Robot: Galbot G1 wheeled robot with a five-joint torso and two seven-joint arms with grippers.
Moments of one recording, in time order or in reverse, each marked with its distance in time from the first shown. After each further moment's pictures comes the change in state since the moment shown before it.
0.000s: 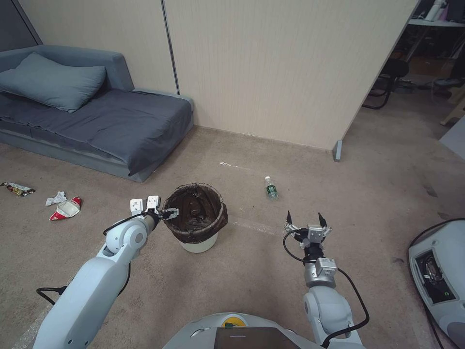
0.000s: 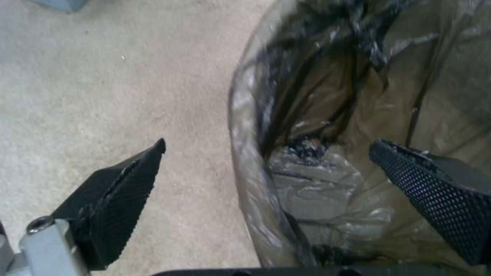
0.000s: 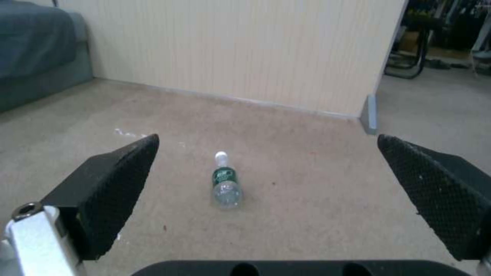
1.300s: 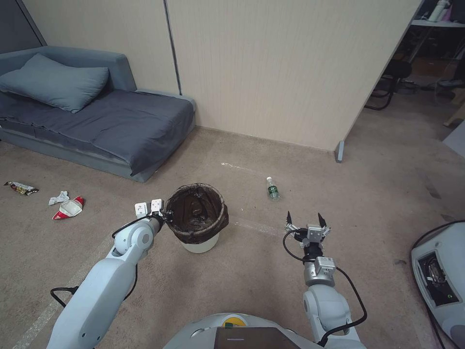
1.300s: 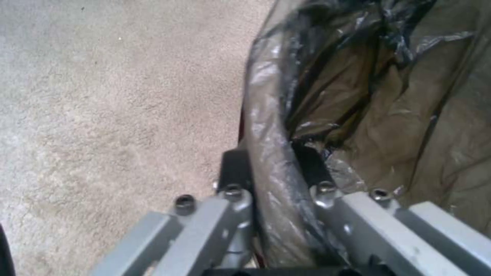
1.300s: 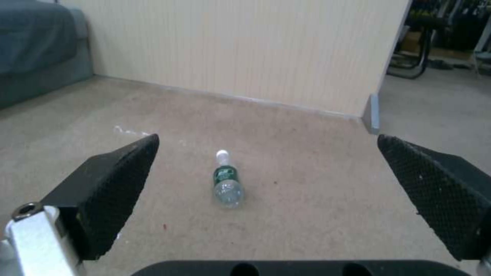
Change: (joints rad) left arm -0.016 -0.051 0.020 0.085 -0.004 -0.004 0.008; right arm 0.017 -0.004 0.004 -0.027 -0.005 0.003 0.003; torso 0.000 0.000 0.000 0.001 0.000
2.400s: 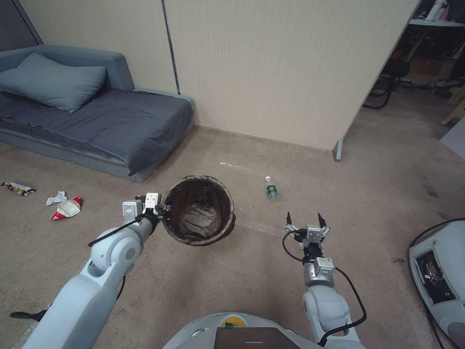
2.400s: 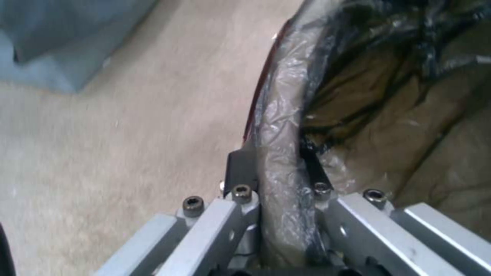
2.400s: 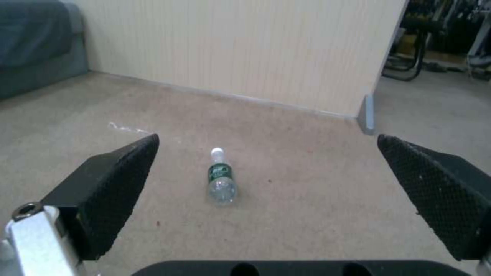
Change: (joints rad) left arm 0.191 0.060 -0.141 -0.454 0.100 0.011 0.049; right arm -0.003 0.004 -0.001 -0.001 -0.022 0.005 0.003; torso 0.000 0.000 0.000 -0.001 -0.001
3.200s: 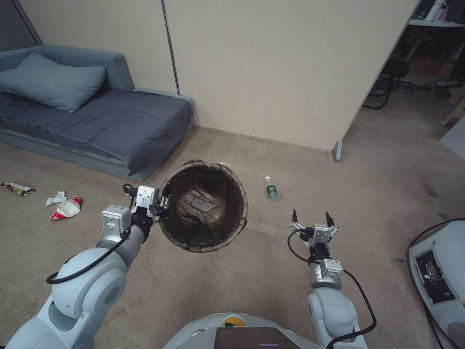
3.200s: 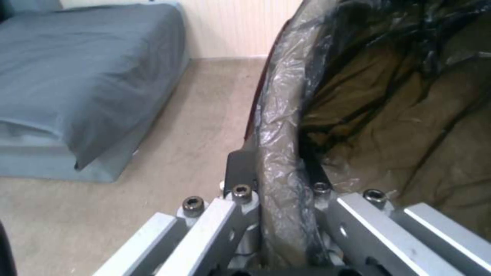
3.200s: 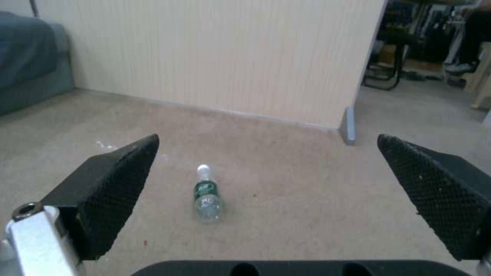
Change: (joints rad) left arm 0.137 -0.007 -0.065 -0.289 0.188 -0.006 0.037; right arm -0.035 0.016 0.021 0.077 0.001 -0.006 0.008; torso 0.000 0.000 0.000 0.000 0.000
